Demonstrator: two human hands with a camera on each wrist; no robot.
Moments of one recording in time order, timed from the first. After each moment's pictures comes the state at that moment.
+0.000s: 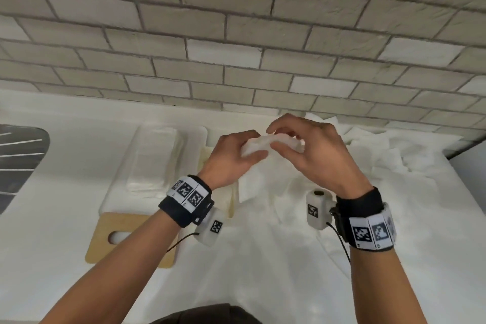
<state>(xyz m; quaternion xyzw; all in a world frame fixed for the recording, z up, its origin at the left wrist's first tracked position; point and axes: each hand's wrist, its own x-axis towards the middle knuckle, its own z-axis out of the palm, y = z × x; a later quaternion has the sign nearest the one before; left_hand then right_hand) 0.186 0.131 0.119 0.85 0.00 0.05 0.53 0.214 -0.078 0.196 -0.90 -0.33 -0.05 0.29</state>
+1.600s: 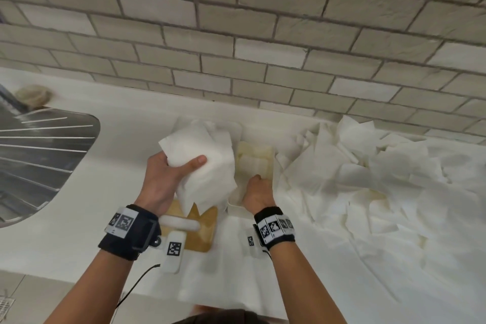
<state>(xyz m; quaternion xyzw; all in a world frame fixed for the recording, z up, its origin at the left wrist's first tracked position) 0.054 0.285 0.088 0.60 0.24 0.15 0.75 0.161 0.094 -0.004 -0.97 -0.15 0.18 0.08</state>
